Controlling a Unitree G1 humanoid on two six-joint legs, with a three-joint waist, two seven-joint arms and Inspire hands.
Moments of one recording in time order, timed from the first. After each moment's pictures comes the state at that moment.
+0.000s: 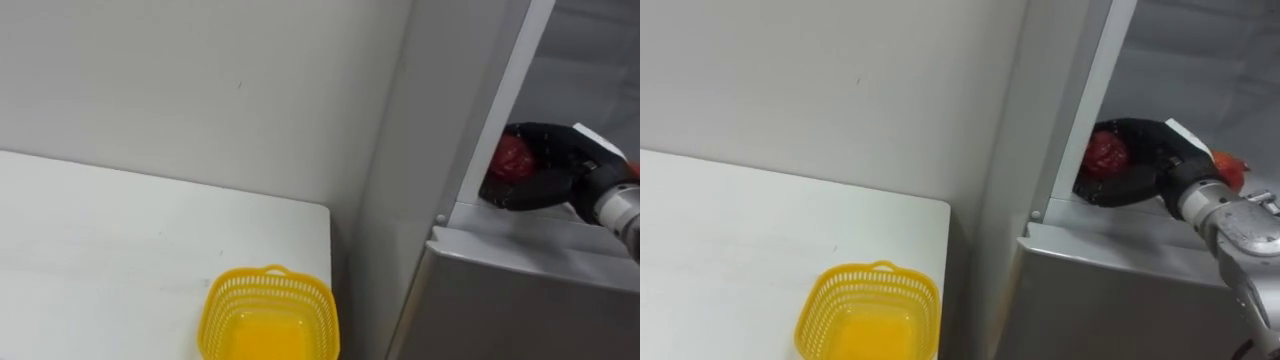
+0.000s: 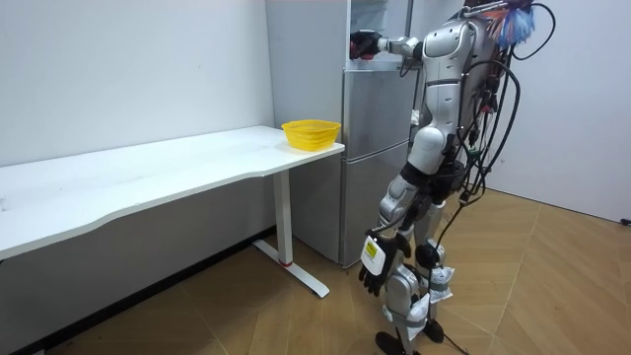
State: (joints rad) left arm 0.23 0.31 0.01 1.00 0.43 0.19 -0.18; right arm -0.77 -0.70 0.05 0.62 0.22 0.09 0.24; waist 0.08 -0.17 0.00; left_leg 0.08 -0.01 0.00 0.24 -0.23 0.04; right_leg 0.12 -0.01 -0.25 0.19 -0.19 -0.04
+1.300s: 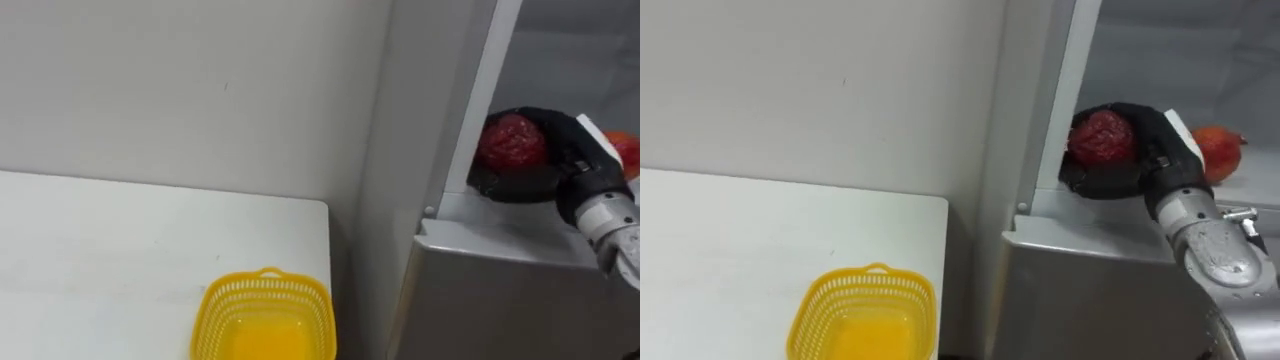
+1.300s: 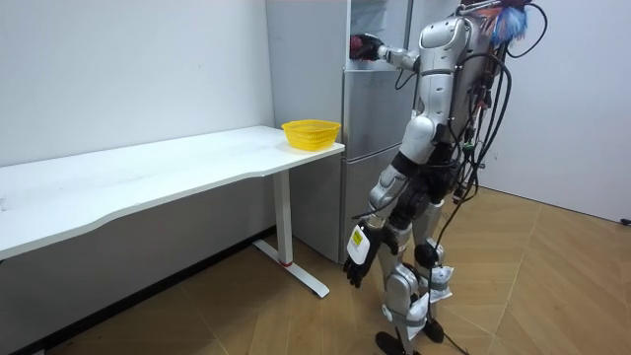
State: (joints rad) left arm 0.19 0.31 -0.07 1.00 0.42 0.18 -0.11; right arm -0.53 -0.58 -0.01 0.21 0.31 0.09 -0.05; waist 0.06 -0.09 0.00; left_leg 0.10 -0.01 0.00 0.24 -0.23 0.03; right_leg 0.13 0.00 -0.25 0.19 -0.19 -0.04
